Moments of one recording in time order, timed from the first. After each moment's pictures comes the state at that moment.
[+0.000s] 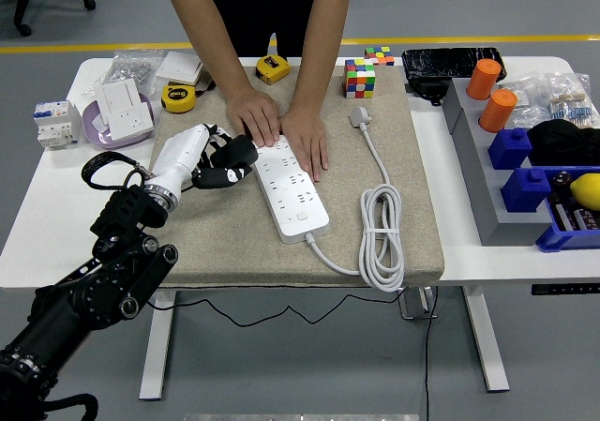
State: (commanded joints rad) left arm -0.52 0.00 -1.15 -0.80 2.11 0.28 -0.01; right arm 0.09 -0.13 1.11 0.18 -1.45 0.01 -0.07
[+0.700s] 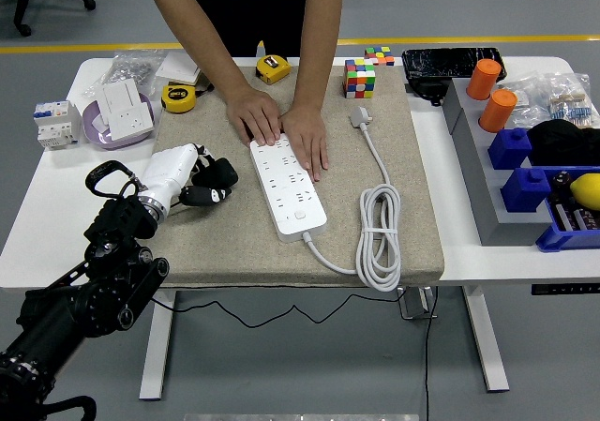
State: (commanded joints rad) left arm -0.50 0.00 -1.18 -0.76 2.27 0.22 0.05; right arm 0.08 -0.14 1.11 0.18 -1.46 0.01 -0.07
